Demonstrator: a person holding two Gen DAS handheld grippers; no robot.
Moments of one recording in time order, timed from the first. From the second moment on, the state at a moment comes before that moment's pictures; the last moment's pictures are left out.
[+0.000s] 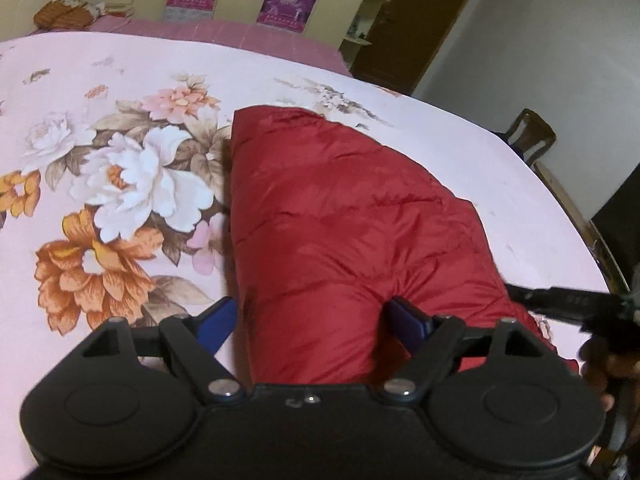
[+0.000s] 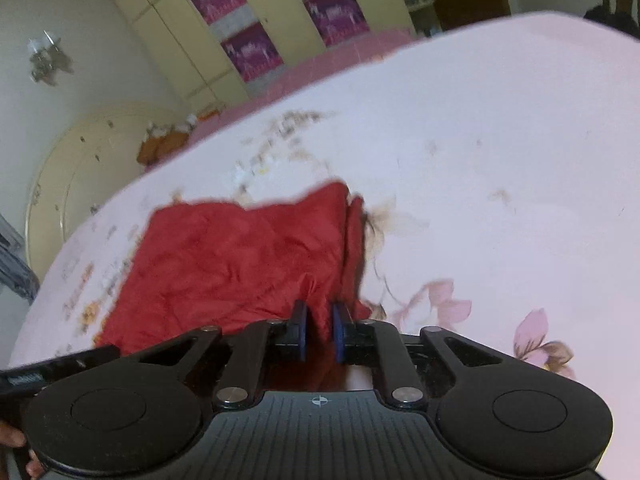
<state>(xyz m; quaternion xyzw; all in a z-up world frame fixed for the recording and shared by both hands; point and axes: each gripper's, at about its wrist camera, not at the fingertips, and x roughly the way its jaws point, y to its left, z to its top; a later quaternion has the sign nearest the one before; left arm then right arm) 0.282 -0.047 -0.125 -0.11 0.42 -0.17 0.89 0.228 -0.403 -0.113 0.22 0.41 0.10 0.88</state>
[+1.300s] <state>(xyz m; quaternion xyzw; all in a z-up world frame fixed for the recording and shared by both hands) 0.294 -0.047 -0.130 -0.15 0.42 -0.23 0.87 0.235 -0.410 -0.133 0.38 0.43 0.16 0.80</state>
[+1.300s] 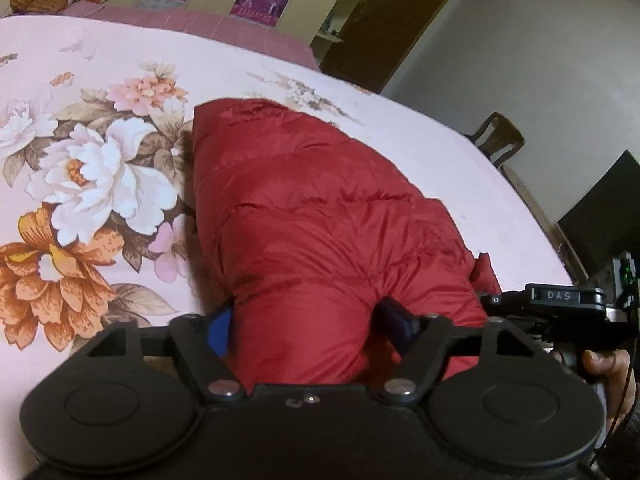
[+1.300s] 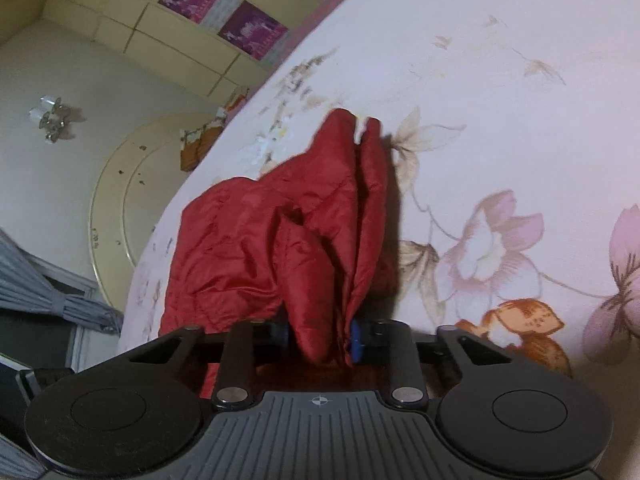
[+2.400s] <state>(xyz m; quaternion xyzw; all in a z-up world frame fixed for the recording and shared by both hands) 0.310 0.265 -0.120 -0.21 0.41 -0.18 0.87 0.312 -0.090 -0.134 0.34 0.44 0.20 0.81</state>
